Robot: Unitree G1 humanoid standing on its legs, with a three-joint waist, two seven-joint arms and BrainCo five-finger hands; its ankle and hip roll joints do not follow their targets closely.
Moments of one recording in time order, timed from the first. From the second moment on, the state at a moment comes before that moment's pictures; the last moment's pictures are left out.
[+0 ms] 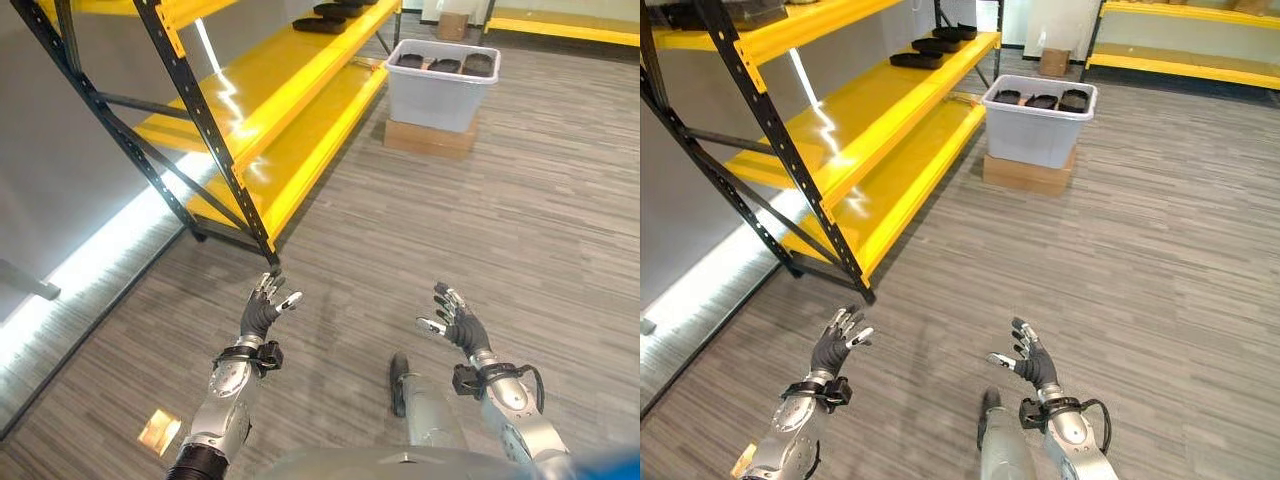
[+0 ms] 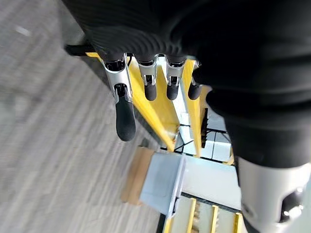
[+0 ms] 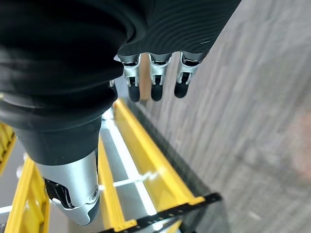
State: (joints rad) left arm 0.12 0.25 -0.21 0.23 -0.50 -0.20 0.05; right arm 0.17 -0.37 0.28 0.15 0.33 -0.12 -0.08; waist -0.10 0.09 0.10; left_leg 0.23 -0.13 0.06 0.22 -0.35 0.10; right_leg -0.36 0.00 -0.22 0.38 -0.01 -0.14
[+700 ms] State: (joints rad) left arm 0.23 0.29 -0.18 0.19 -0.53 -0.20 0.05; right arm 0.16 -0.37 0.28 0.20 0.37 -0.14 -0.08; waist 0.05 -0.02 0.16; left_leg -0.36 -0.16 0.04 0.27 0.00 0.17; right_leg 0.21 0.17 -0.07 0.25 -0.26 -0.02
